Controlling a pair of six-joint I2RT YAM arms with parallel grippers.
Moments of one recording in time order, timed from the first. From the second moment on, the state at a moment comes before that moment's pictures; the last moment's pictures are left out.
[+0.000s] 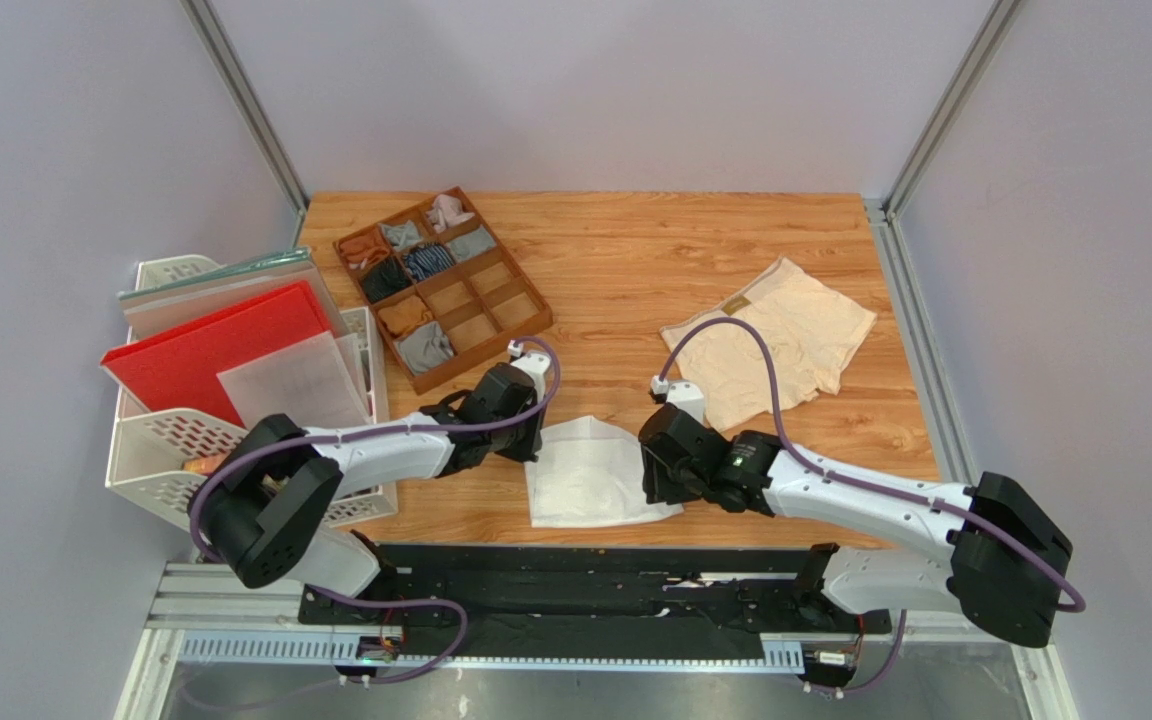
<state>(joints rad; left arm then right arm) -0.74 1.44 0.60 -0.02 -0.04 -0.37 1.00 1.19 0.66 -0.50 0.25 0.75</state>
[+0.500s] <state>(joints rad) -0.74 1.46 0.60 0.01 -0.02 -0.37 1.00 1.20 0.66 -0.50 0.24 0.75</state>
